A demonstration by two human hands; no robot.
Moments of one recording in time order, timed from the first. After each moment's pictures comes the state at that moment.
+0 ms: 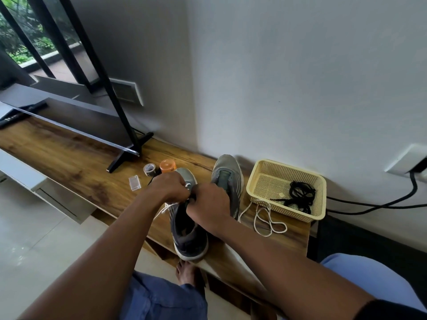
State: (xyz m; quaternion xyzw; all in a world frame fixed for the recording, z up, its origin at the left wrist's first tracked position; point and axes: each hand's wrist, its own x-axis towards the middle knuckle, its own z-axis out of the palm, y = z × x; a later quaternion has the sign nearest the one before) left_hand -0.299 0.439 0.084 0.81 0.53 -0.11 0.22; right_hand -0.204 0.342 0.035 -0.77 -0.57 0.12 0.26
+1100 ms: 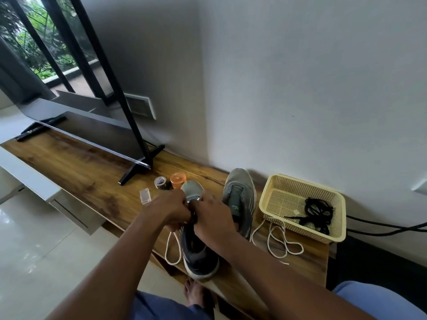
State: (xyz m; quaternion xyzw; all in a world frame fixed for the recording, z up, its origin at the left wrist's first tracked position) left_hand -0.321 0.451 0.076 0.78 0.55 -0.12 0.27; right_hand -0.210 0.356 0.021 -0.71 -0.66 0.06 0.25
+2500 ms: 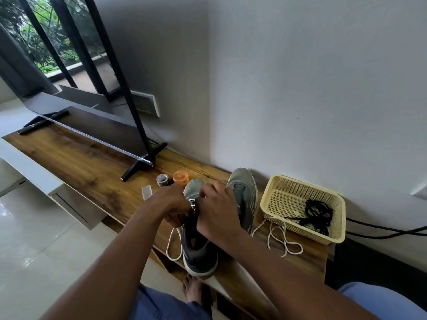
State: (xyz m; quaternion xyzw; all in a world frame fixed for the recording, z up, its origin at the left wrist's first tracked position) left_hand -0.324 0.468 0.065 0.71 0.58 -0.09 0.39; right_hand -0.205 0.354 0.032 -0.70 -0.68 -0.08 0.21
